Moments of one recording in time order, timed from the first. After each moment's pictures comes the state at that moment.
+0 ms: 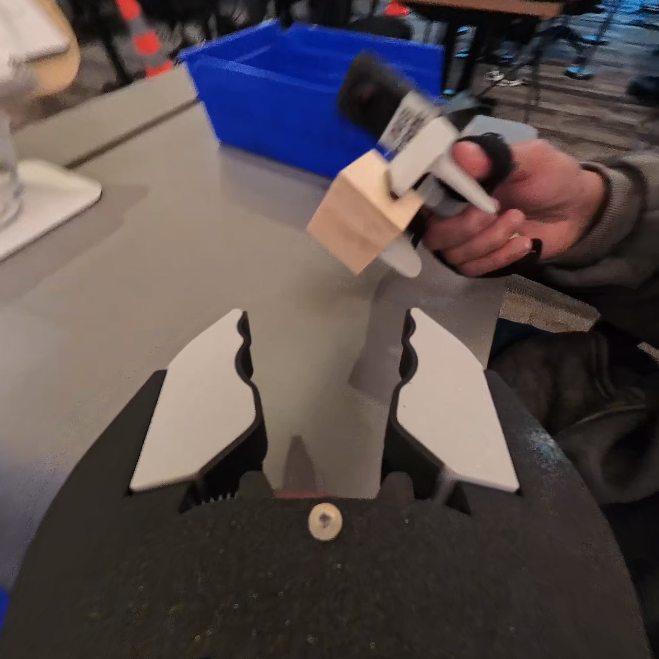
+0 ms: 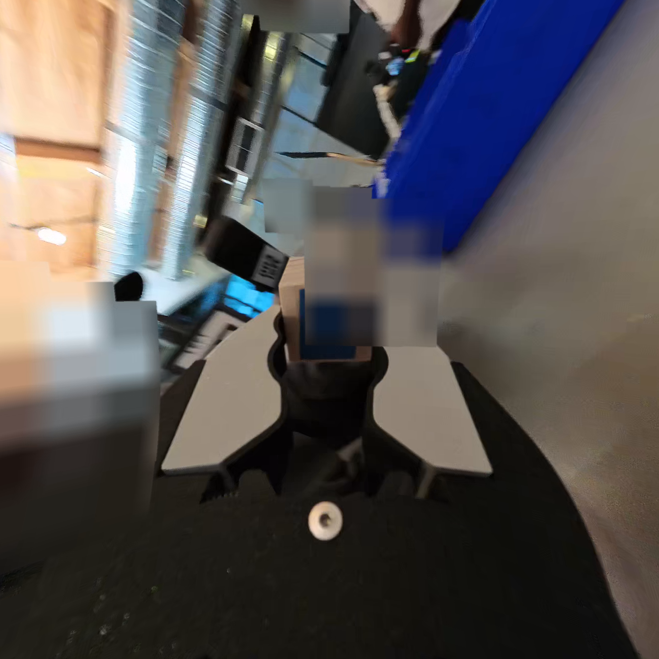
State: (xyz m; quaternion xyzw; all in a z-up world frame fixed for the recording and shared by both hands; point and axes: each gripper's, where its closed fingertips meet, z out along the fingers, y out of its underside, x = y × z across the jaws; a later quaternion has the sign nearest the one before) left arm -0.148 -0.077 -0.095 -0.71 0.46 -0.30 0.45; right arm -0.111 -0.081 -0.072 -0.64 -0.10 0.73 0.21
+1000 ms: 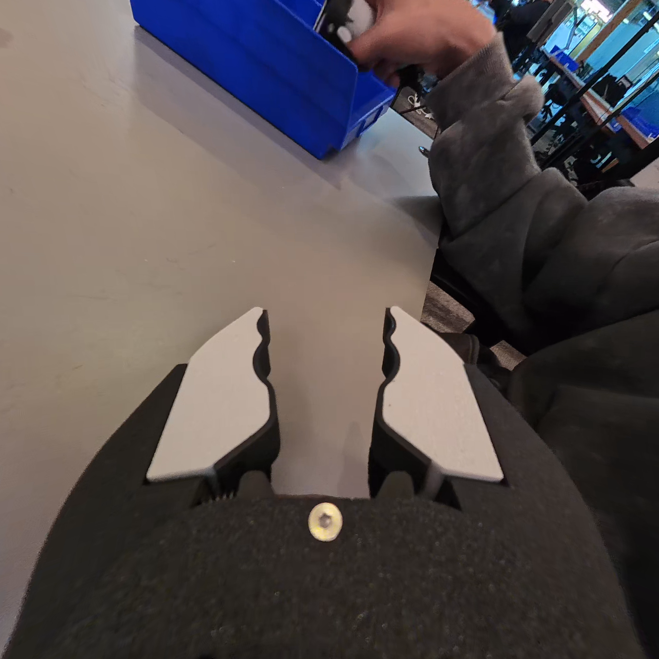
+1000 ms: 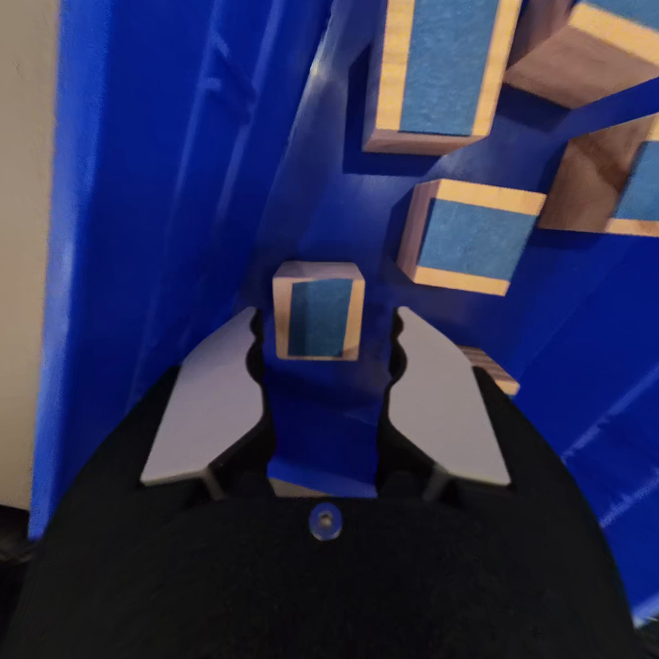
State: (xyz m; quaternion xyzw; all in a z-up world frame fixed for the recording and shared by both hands) left arm -0.150 -0.094 -0.113 -0.74 0.40 -0.44 0.31; right arm 0.175 0.039 -0.176 -0.99 -0.14 0.01 0.09
